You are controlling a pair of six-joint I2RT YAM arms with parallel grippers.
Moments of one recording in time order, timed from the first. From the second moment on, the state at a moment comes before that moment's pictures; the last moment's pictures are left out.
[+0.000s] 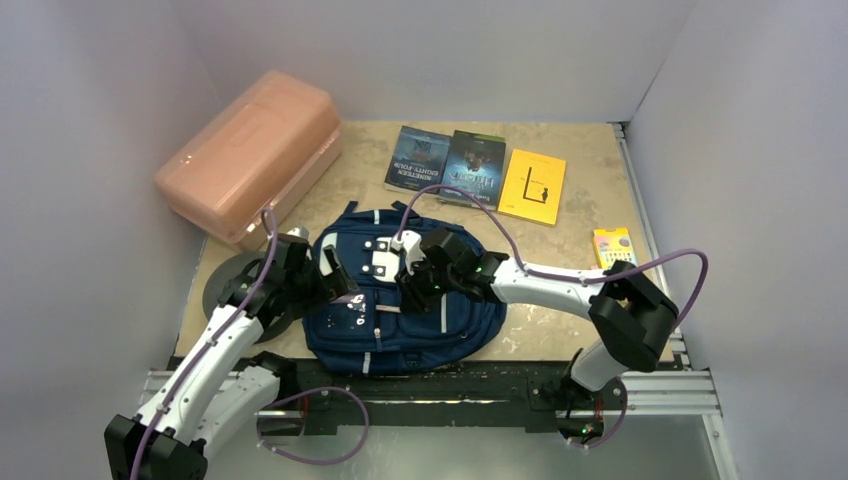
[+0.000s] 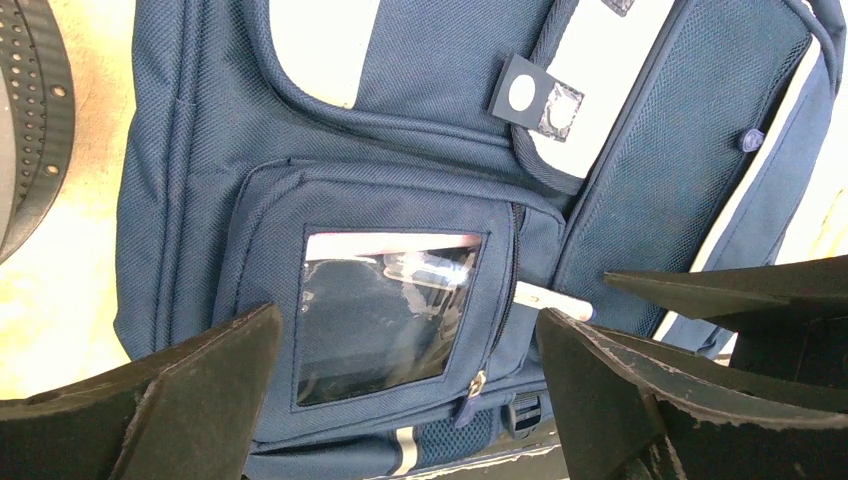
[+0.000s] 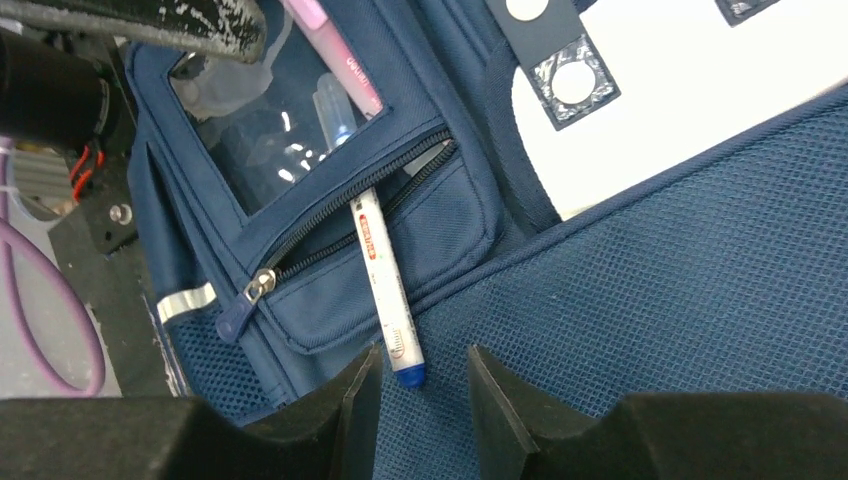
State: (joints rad) left arm -0.33 0.82 0.67 -0.81 0.09 -0.77; right arm 0.94 1.57 0.93 -0.13 -0.31 0.18
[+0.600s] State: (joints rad) left arm -0.33 0.82 0.59 -0.74 0.08 -0.78; right arm 1.02 1.66 0.96 -0.06 -0.28 0.12
